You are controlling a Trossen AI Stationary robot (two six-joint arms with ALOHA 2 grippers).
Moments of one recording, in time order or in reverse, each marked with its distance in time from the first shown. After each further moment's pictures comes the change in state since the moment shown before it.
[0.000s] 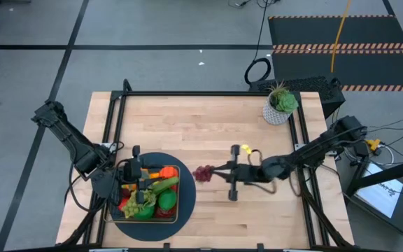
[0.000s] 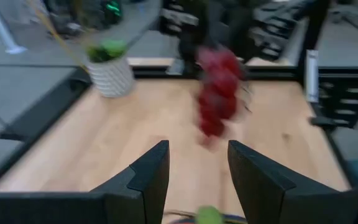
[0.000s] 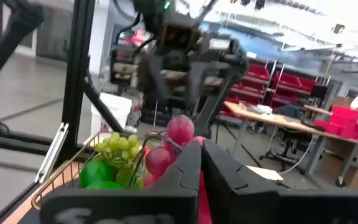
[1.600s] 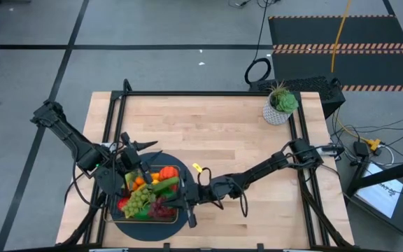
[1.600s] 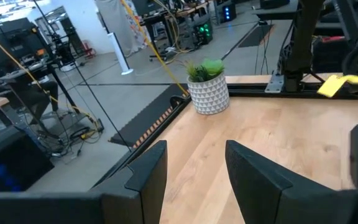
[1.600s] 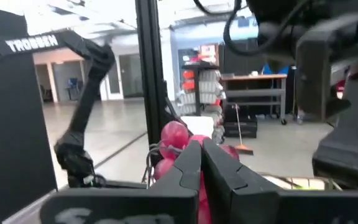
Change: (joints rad) left arm 0.051 -0.005 0.000 -0.062 -0.377 0.056; right arm -0.040 0.615 0.683 -0.034 -0.315 0.338
